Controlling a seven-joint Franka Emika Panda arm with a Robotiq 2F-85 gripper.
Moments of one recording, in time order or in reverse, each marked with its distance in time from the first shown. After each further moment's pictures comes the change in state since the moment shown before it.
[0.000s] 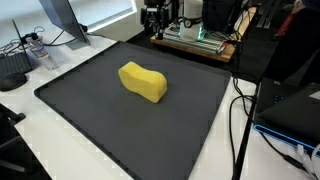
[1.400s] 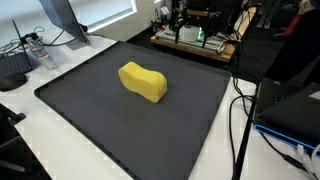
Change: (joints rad) arm 0.179 0.205 0.168 0.344 -0.299 -0.306 0.098
